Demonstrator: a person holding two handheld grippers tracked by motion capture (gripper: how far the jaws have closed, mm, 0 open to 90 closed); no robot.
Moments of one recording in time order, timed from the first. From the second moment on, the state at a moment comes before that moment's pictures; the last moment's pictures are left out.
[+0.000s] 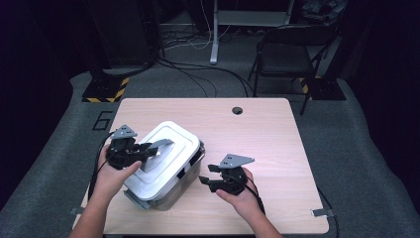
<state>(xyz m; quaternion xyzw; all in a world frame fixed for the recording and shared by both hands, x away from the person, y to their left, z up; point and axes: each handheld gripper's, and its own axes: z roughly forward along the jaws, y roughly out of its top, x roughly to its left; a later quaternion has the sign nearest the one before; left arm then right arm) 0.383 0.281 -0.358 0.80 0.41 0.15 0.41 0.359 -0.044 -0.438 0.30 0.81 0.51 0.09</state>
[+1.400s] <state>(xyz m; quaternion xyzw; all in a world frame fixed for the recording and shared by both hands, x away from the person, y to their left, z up) 0.383 0.263 -0.385 0.82 0.39 0.12 0.41 0.359 -0.053 -0.438 0.31 0.80 0.51 0.09</state>
